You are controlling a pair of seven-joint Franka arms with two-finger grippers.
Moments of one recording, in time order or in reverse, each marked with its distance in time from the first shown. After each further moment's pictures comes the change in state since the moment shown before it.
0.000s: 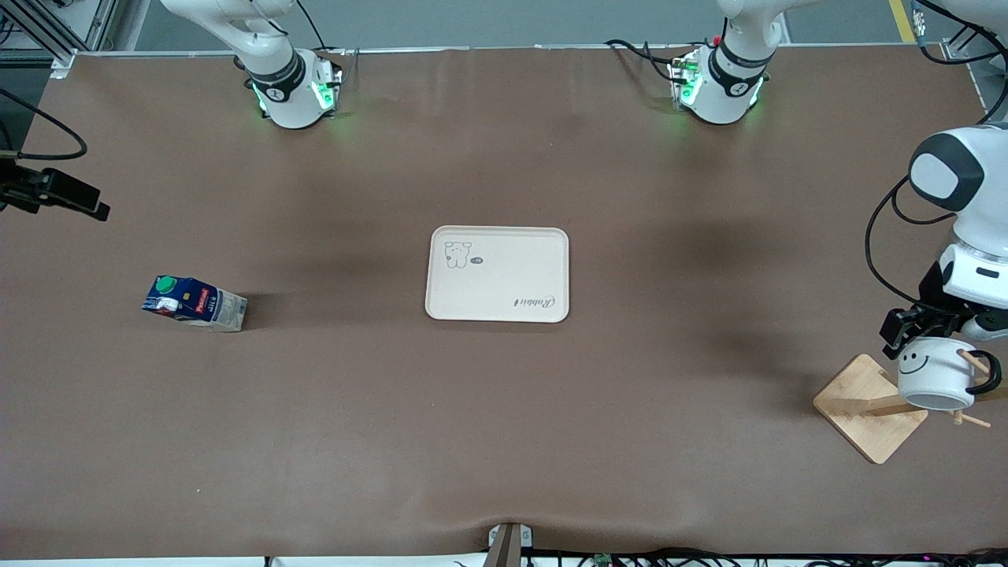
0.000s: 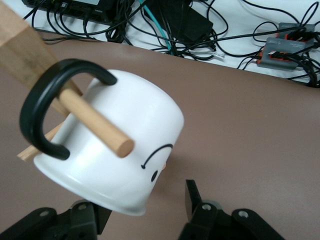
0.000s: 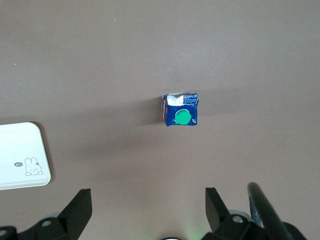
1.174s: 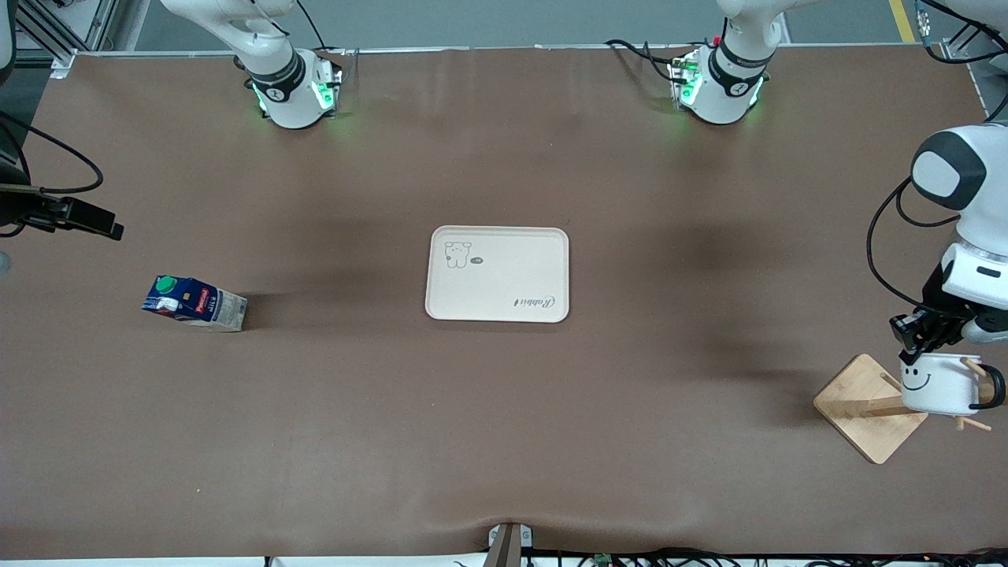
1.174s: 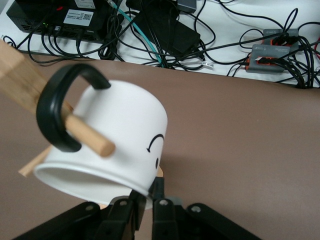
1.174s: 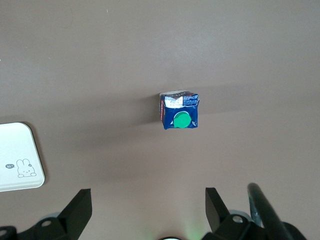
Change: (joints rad) left arm 0.000 -0.001 -0.016 0.029 0.025 -0.004 0.037; right arm -0.003 0.057 -0.003 0.001 -0.002 0.010 0.000
